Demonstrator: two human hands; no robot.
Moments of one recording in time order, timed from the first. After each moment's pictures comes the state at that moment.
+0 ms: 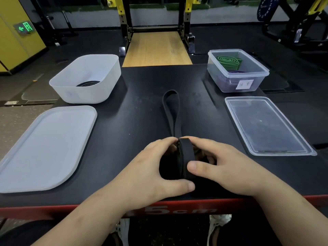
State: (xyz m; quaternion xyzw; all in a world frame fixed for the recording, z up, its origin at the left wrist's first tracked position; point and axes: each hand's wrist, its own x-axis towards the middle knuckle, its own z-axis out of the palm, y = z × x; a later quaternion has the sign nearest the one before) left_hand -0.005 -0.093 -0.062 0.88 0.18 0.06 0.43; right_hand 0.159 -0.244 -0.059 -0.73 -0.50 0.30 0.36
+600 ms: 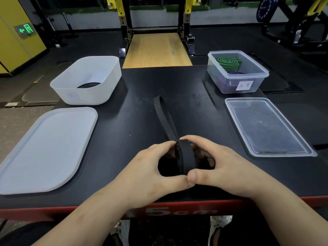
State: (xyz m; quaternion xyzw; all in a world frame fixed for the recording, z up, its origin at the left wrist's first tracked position) left_hand -0.002 -0.089 -0.062 0.88 0.16 0.07 0.45; right_hand 0.157 -0.242 -0.064 -0.71 -0.49 0.33 0.38
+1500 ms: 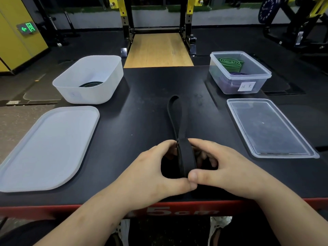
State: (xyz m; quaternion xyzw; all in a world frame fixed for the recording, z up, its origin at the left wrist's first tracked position) left_hand -0.005 -0.090 -0.063 0.86 0.18 0.06 0.47; right_hand 0.159 -0.243 -0.065 -0.73 -0.50 0.31 0.35
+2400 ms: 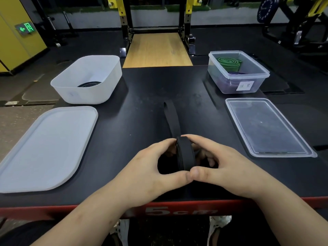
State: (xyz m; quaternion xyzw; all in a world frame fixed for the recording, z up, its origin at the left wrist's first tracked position) left_hand -0.004 -0.088 -0.065 0.87 0.15 0.08 0.45; right_hand 0.160 -0.246 -0.064 -0.71 -0.50 0.32 0.38
